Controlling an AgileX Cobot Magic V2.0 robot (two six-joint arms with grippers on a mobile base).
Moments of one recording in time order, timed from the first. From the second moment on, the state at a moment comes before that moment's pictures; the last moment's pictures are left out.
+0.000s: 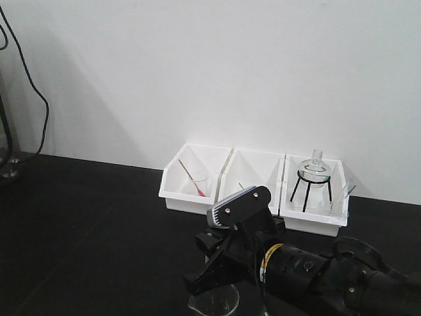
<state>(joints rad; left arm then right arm) -0.07 -0.01 0.03 -0.02 0.01 0.05 0.60 1.64 -1.00 -0.28 -0.21 0.21</state>
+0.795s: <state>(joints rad) -0.07 -0.01 0.03 -0.02 0.01 0.05 0.61 1.64 -1.01 -0.28 -0.12 0.19</state>
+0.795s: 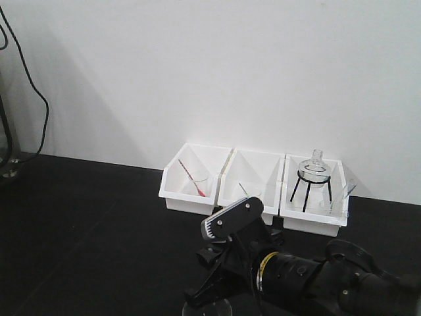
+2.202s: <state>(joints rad) -0.07 -0.01 0.03 -0.02 0.01 0.05 0.70 1.64 -1.01 -0.26 -0.01 0.26</state>
